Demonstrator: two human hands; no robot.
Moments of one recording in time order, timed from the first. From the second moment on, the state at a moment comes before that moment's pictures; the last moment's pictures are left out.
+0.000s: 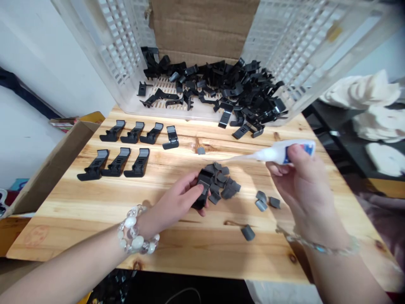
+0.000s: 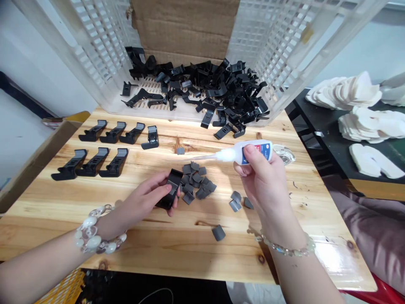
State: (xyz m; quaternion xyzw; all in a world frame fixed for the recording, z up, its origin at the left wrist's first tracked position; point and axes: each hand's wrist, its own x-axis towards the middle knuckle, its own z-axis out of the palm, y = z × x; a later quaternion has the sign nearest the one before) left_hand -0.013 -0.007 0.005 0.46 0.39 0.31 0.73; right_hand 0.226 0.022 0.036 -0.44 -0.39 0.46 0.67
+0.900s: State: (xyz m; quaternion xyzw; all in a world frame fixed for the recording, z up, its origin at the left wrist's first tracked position) left_hand -0.014 -0.009 0.003 0.44 0.36 0.28 0.77; right_hand 0.218 0.013 0.044 -0.46 -0.42 0.39 0.68
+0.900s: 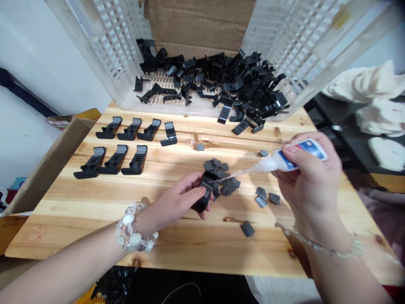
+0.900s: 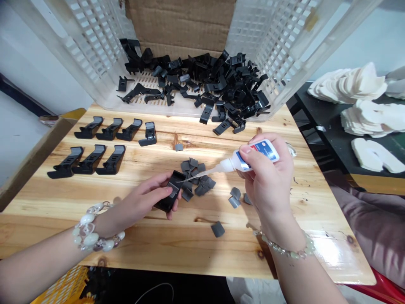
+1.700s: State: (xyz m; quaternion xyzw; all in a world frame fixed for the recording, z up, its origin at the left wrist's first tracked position) left_hand -0.012 -0.009 0.004 0.44 0.38 0.28 0.77; right_hand 0.220 0.013 0.045 -0.46 -0.42 0.36 0.70
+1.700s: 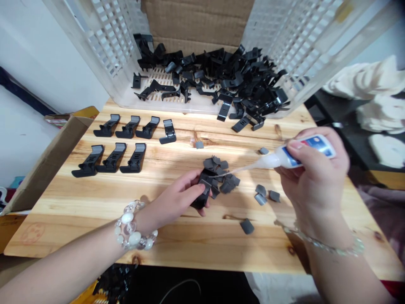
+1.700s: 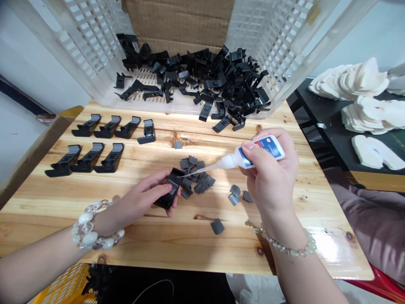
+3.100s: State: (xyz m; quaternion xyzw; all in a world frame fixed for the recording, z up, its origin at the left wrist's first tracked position) left_hand -0.011 -0.009 -0.003 0.47 0.37 0.32 0.74; right_hand 0.186 -0.002 0.015 -0.46 -0.51 0.61 0.39
